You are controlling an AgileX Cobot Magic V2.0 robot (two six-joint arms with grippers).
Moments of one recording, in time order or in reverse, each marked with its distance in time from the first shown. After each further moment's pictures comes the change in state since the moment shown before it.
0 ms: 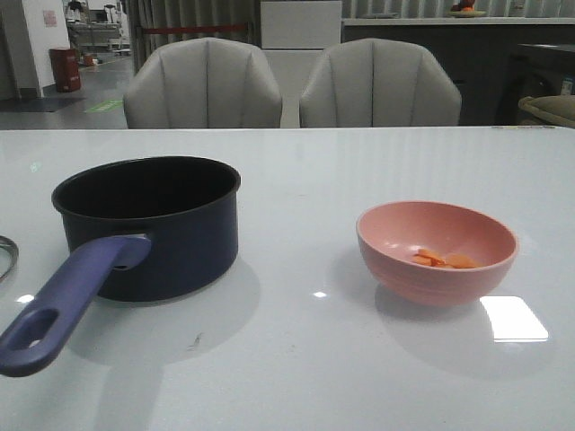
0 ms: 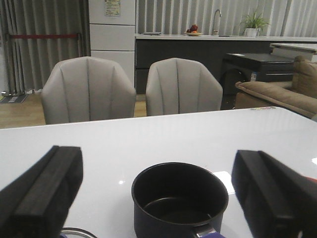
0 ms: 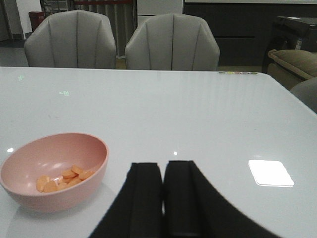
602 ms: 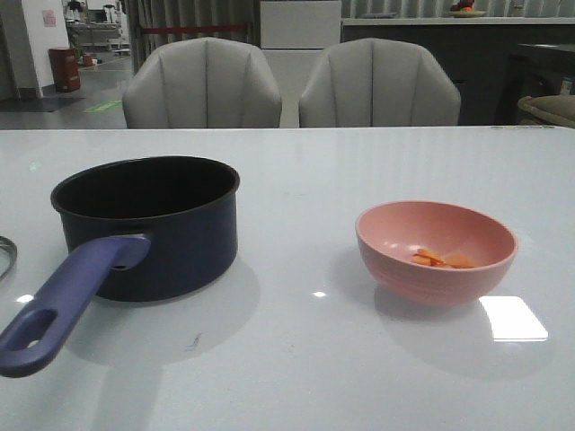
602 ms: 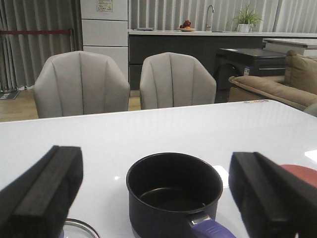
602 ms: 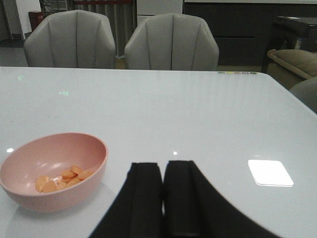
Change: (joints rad) left arm -0.011 -0.025 0.024 0.000 0.021 0.000; right arm 0.000 0.000 0.000 0.000 0.000 0.000
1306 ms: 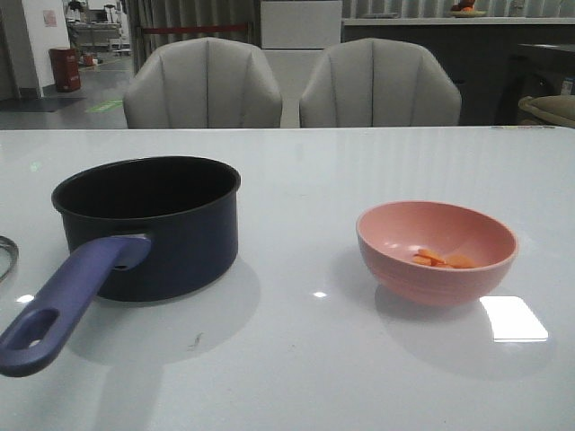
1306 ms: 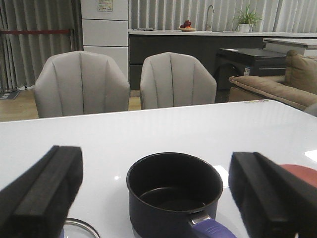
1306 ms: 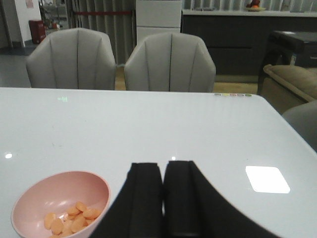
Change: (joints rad) left arm 0.000 0.000 0.000 0.000 0.002 0.000; right arm 0.000 0.141 -0.276 -0.005 0.138 0.000
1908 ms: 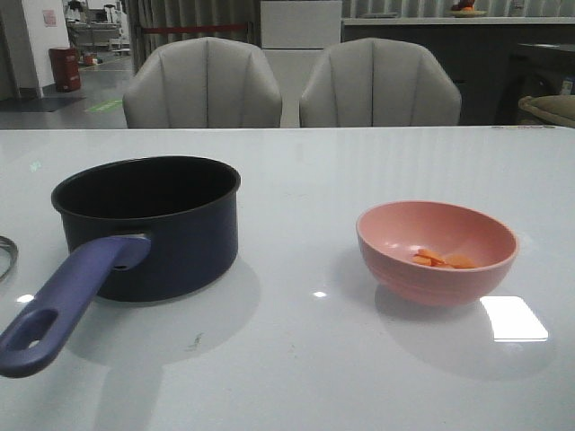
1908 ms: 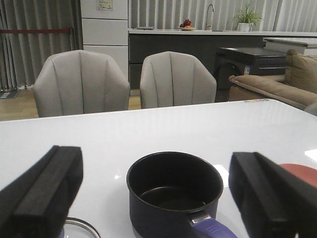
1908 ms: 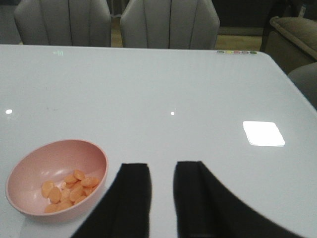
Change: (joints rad) left arm 0.000 0.000 0.000 0.000 0.002 0.000; right arm 0.000 0.213 -0.096 0.000 0.074 0.000
